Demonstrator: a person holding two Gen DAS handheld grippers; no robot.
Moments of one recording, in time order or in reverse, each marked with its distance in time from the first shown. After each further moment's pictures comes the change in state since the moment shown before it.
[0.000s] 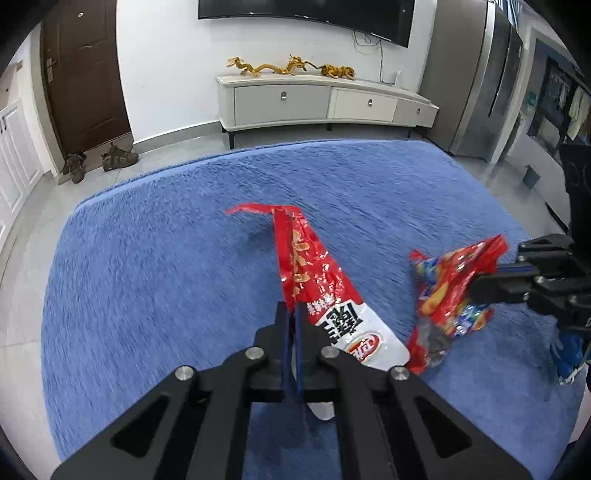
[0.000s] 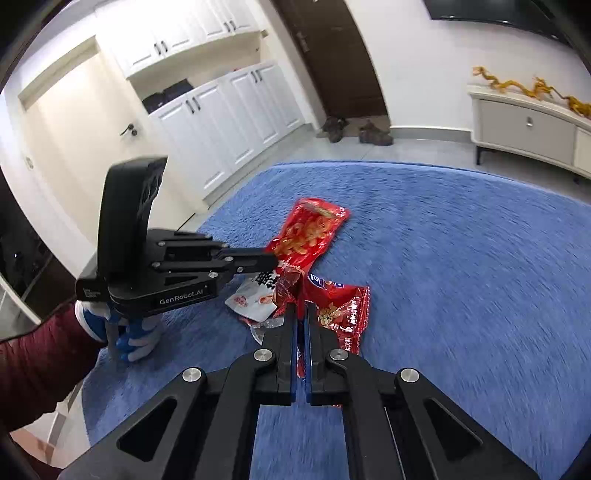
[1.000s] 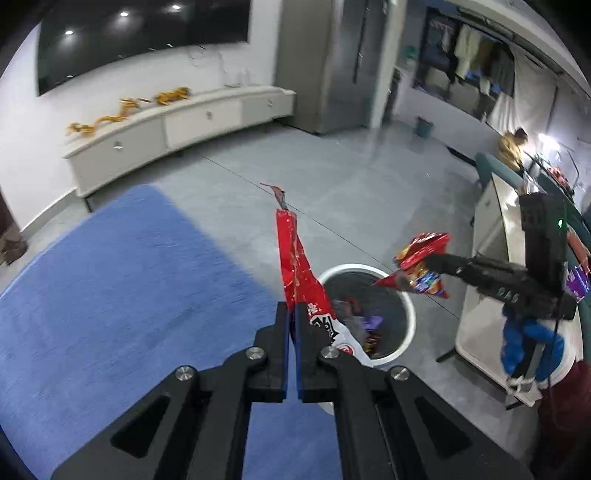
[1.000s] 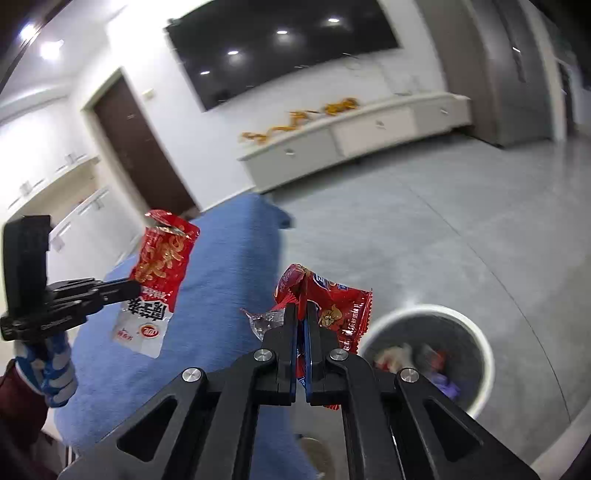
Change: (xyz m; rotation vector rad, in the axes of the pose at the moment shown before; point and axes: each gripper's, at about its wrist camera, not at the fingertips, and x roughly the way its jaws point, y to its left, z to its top) left arm -0.017 -0.393 0.040 0.346 0.010 -0.325; right arm -0.330 -0.130 -0.236 0.498 -0.351 -0.547
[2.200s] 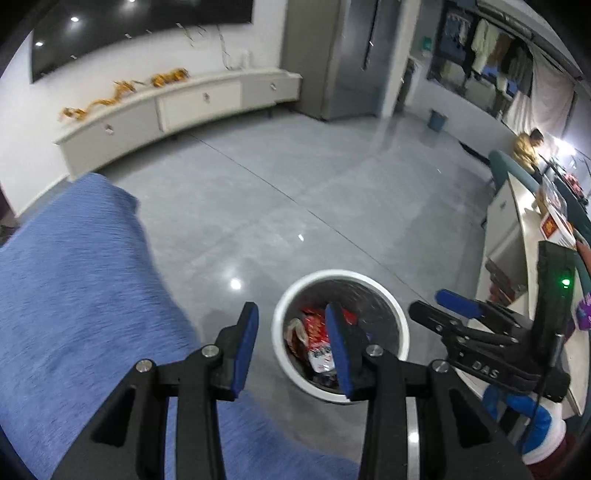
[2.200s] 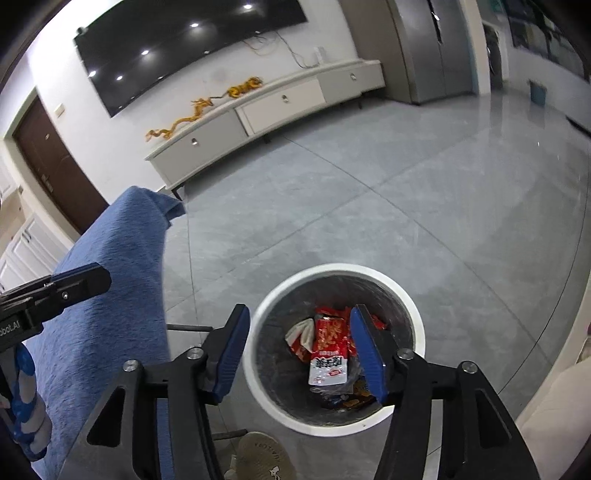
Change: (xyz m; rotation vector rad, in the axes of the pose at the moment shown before) left arm 0.072 -0.058 0.015 -0.066 0.006 0.066; right arm 0.027 -0.083 -0.026 0.155 0.051 -0.258
